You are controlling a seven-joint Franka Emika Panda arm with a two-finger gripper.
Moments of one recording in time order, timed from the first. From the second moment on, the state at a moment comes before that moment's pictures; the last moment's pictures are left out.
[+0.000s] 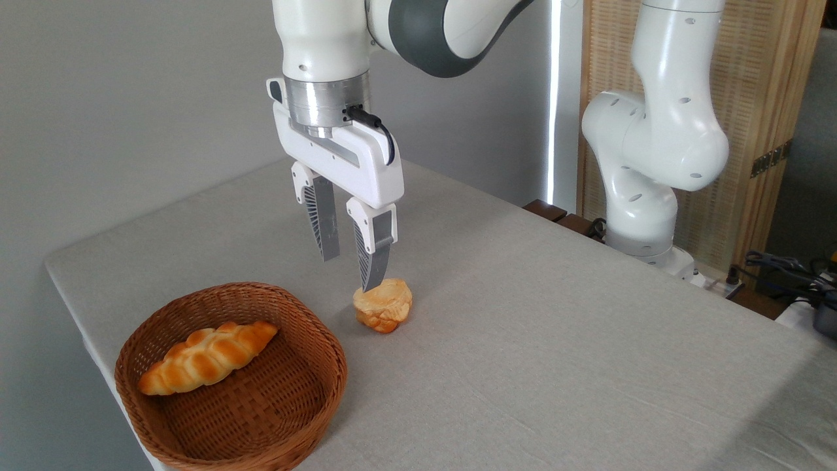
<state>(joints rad) -0.23 -0.17 0.10 -2.03 -0.03 1.95 0.66</state>
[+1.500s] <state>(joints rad) -0.27 -0.09 0.09 -2.03 -0.05 2.20 0.60</state>
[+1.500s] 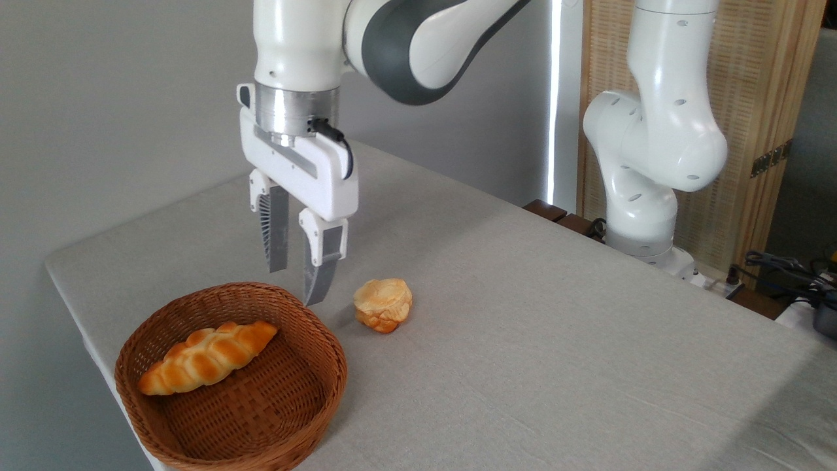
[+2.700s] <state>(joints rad) -0.30 0.13 0.02 -2.03 -0.08 2.60 0.46</state>
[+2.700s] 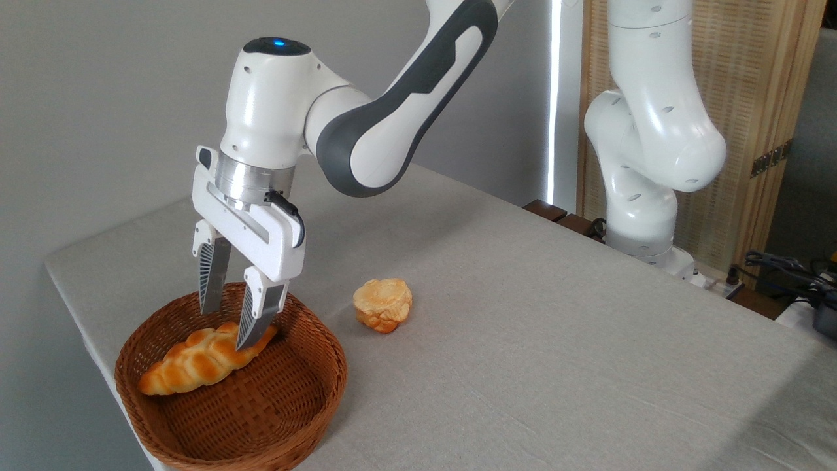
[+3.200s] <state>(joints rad) -0.30 0.14 0.02 -2.03 -0.08 2.60 0.47</state>
